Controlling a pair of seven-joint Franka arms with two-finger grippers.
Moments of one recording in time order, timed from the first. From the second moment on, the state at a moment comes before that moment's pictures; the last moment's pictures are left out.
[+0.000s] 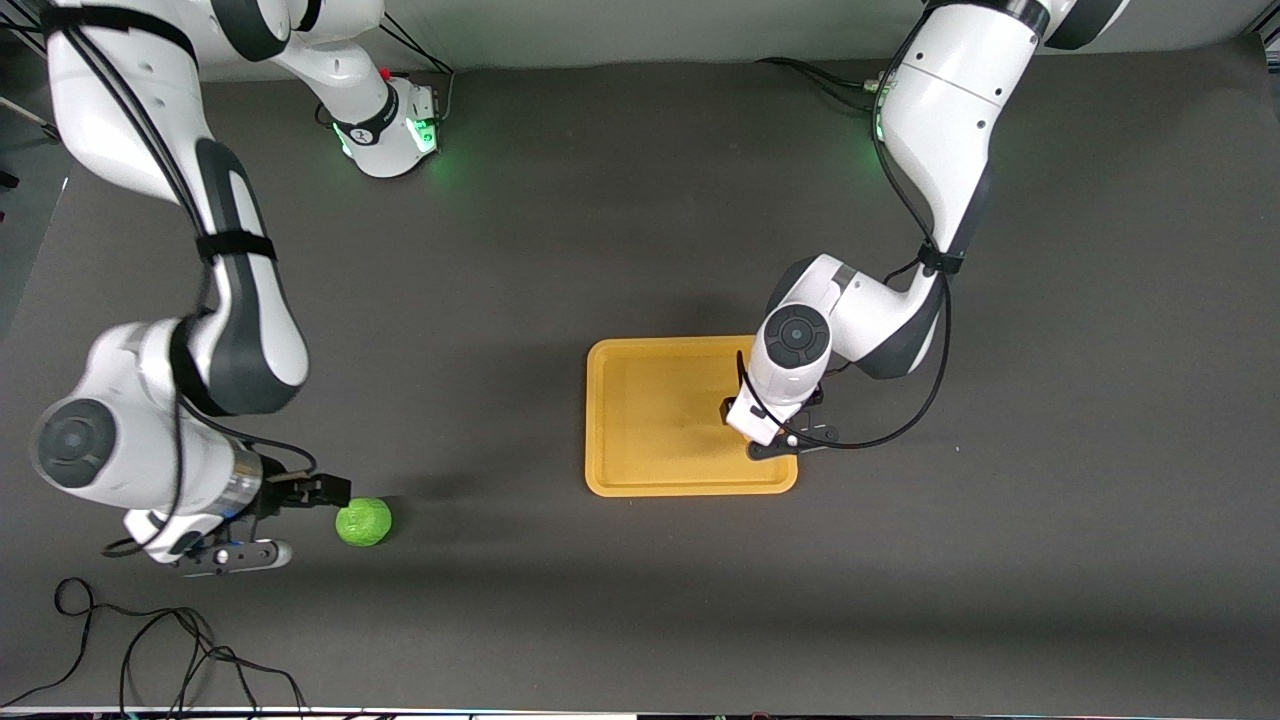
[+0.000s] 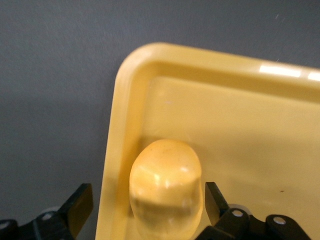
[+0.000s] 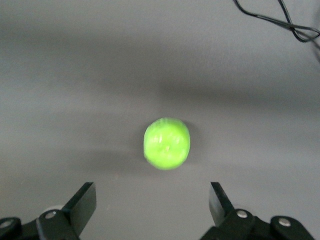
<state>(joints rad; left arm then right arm) -0.47 0.63 -0.08 -1.68 0.10 2.30 -0.81 0.15 0.65 -0.09 -1.38 0.05 2.08 -0.01</state>
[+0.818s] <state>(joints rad) -0.19 0.19 -0.07 -1.64 0.04 1.81 -0.38 0.13 0.80 -0.09 -1.60 0.06 2.54 -0.01</state>
